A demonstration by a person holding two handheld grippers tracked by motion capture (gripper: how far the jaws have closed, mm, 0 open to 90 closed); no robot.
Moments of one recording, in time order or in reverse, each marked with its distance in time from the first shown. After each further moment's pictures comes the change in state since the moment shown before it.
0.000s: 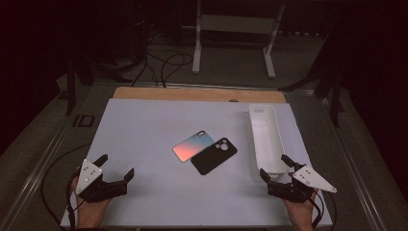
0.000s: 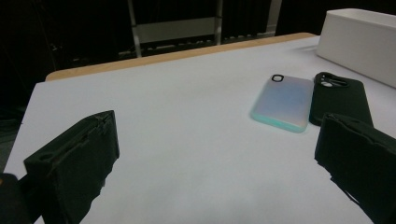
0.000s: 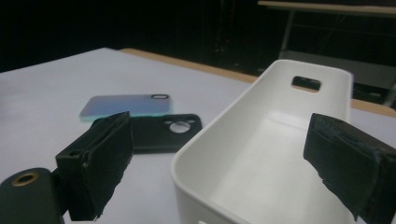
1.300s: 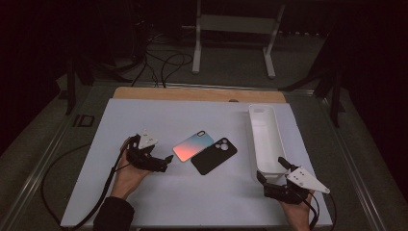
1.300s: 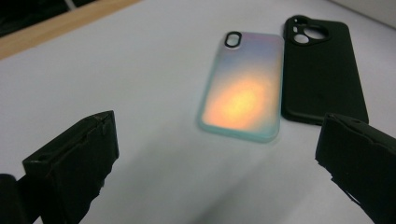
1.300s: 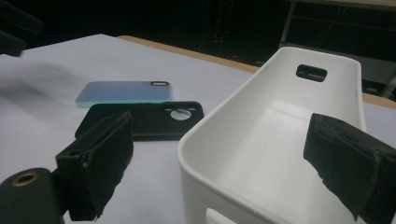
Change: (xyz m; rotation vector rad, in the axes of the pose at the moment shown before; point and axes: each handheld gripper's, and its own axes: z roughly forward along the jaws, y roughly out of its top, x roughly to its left) left arm -0.048 0.052 0.128 0.368 -0.193 0.173; right arm 0.007 -0.007 0.006 0.045 -0.008 -0.032
